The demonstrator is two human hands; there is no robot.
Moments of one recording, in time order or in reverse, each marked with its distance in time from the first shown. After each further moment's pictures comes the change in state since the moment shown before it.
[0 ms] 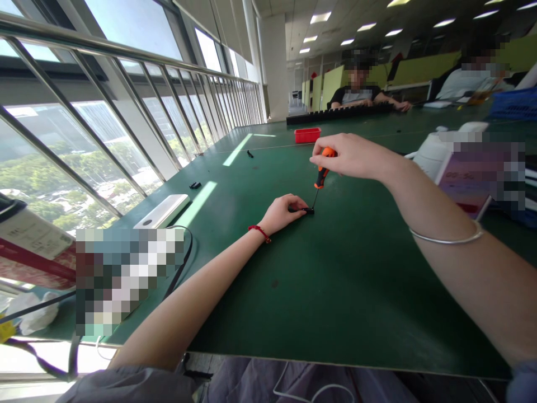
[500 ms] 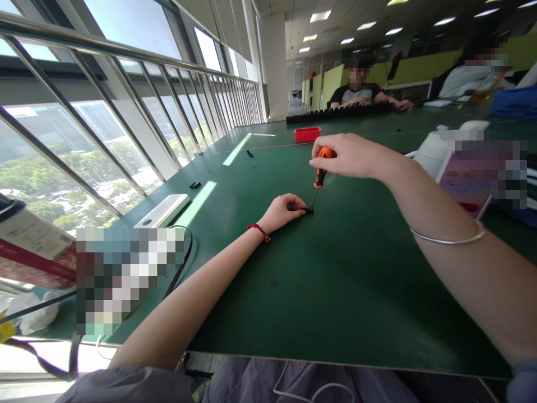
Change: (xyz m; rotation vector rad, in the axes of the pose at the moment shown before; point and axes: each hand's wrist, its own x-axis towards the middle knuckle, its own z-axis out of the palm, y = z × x) left_hand 0.002 -0.003 0.001 -0.140 0.009 -0.087; right_hand 0.000 -0.004 -0.001 -0.020 -0.021 0.023
